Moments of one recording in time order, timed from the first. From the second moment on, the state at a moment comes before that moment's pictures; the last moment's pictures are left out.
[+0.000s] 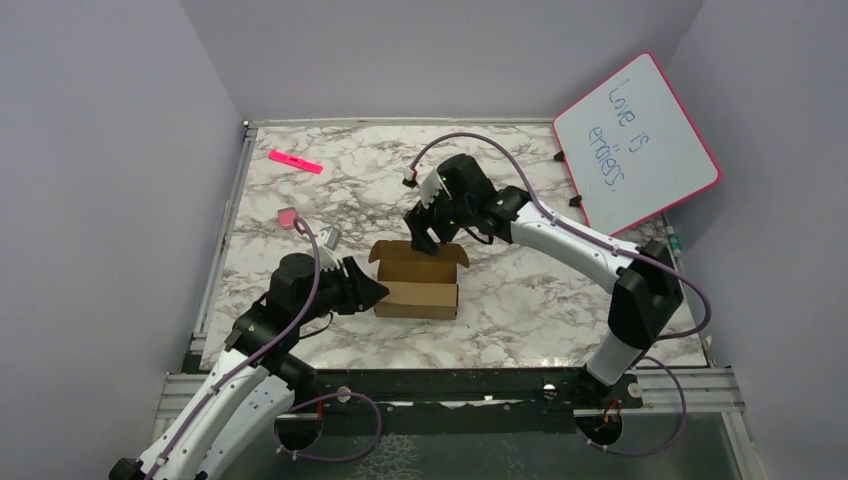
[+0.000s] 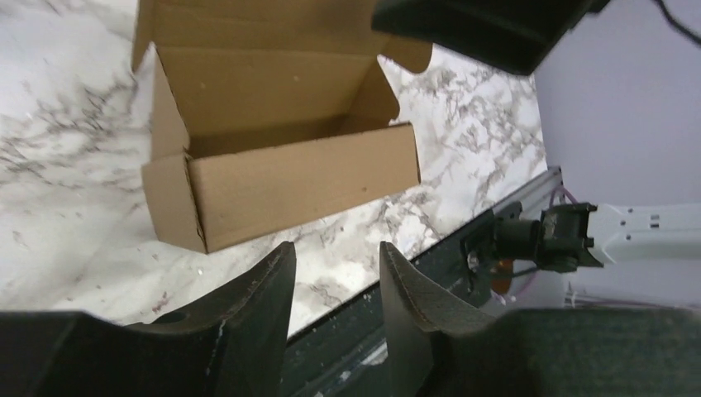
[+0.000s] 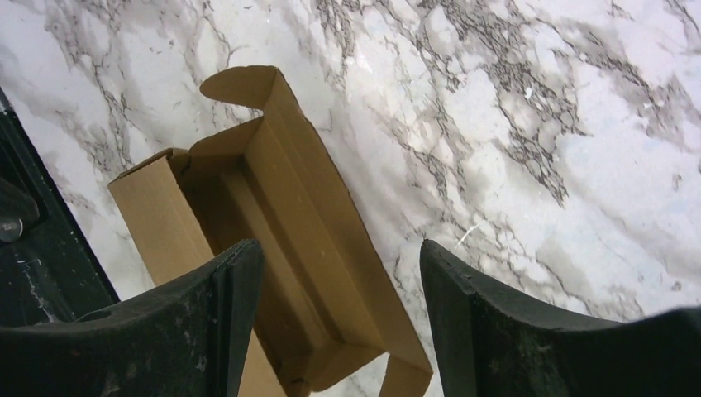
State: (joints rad) left arm -0.52 0.52 0.55 -0.49 0.25 -0.71; right arm 0.79 1.67 1.40 -0.46 -0.23 -0.09
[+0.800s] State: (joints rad) left arm -0.54 0.57 0.34 -0.40 0.44 -0.83; right arm 0.76 1.92 1.57 -0.56 -0.49 -0.21
